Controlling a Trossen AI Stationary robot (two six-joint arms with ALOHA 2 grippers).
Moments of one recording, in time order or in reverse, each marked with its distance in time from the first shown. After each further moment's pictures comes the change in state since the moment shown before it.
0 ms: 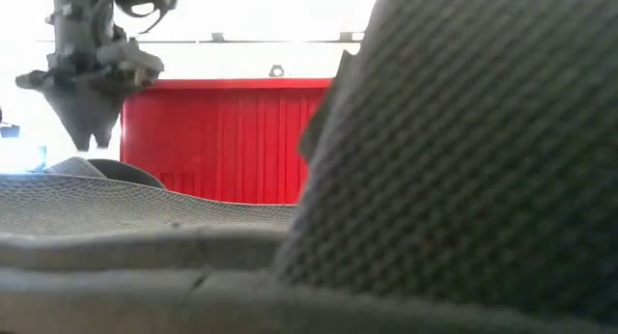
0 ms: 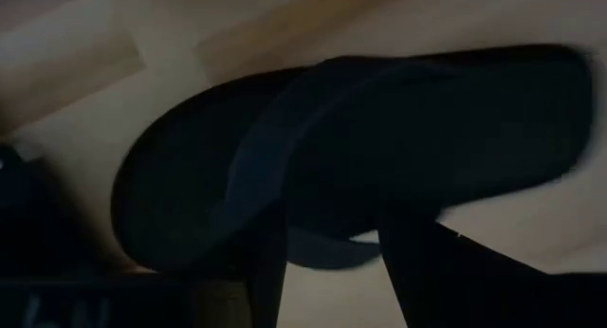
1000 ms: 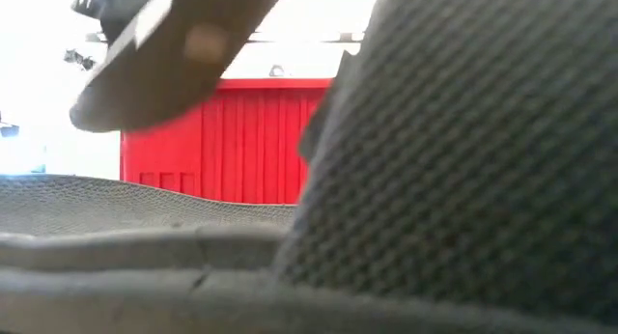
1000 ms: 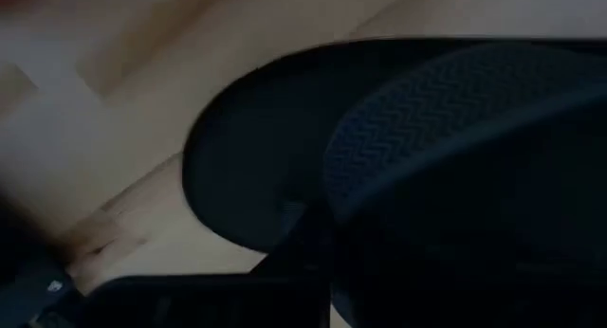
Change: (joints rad) left arm -0.074 0.210 0.450 -0.167 0.062 0.095; right arm -0.026 -0.040 -0.001 -0.184 -0.002 -0.001
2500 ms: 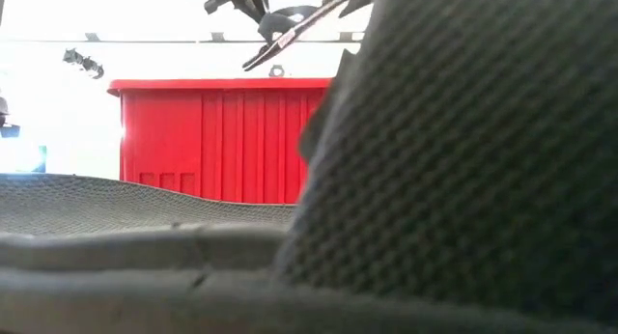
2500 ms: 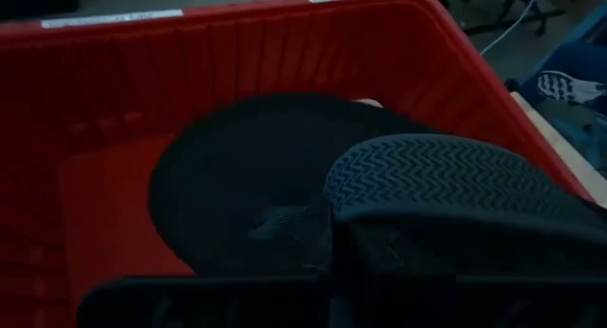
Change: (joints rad) left arm 0.573 0.151 0.584 0.210 -0.475 0.571; right arm -0.407 0.112 0.000 0.306 0.062 0.142
